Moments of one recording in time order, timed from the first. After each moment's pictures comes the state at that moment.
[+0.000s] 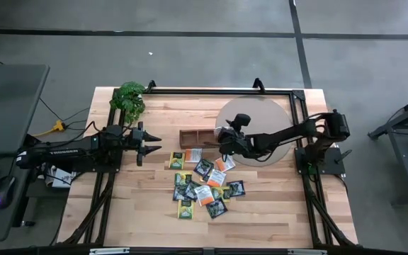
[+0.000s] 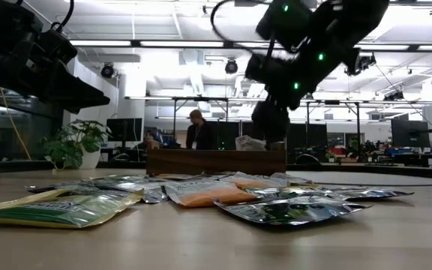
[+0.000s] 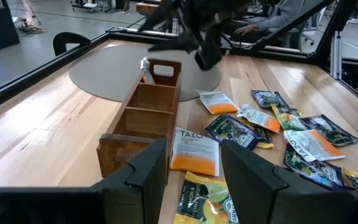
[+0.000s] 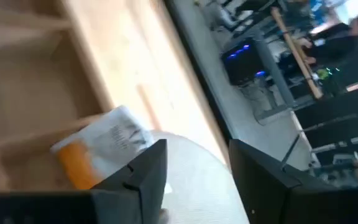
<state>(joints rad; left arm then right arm) 0.21 0.26 0.01 0.05 0.11 -0.06 0.03 1.70 0.87 0.07 0.94 -0.15</state>
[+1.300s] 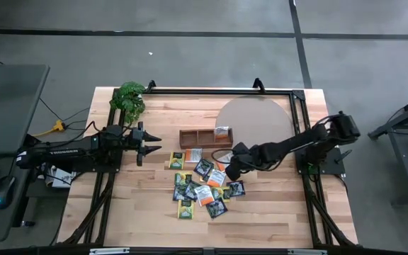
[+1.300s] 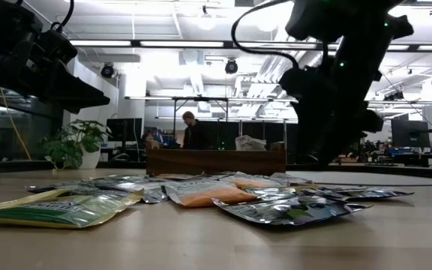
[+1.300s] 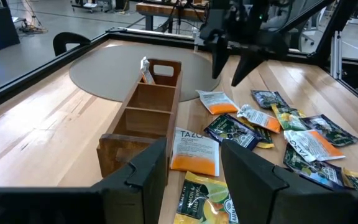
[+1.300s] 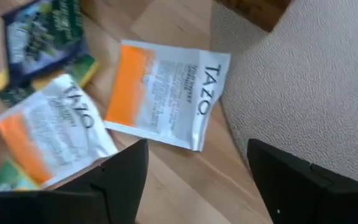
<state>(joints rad) 0.21 0.26 0.01 0.05 0.11 -0.06 0.19 1.62 0.87 -0.44 0.26 1.08</state>
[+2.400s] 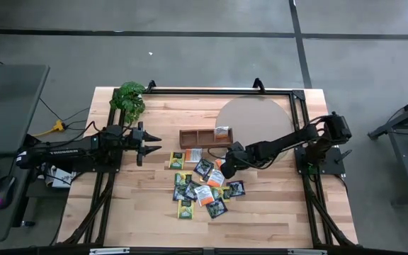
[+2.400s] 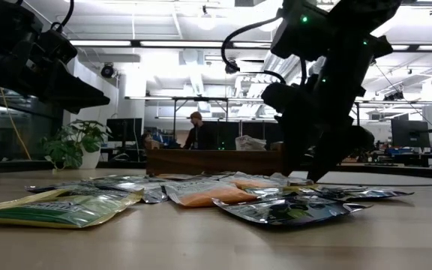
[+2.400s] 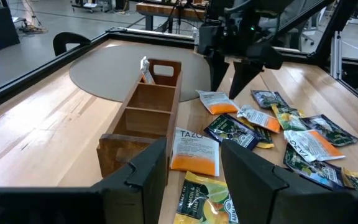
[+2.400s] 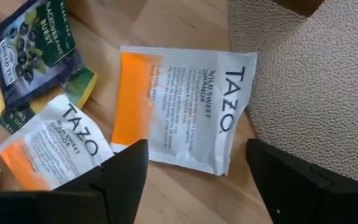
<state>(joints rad) 0.21 0.26 0.01 0.05 0.11 -0.06 0.14 1.75 0.87 -0.31 0.15 1.13</state>
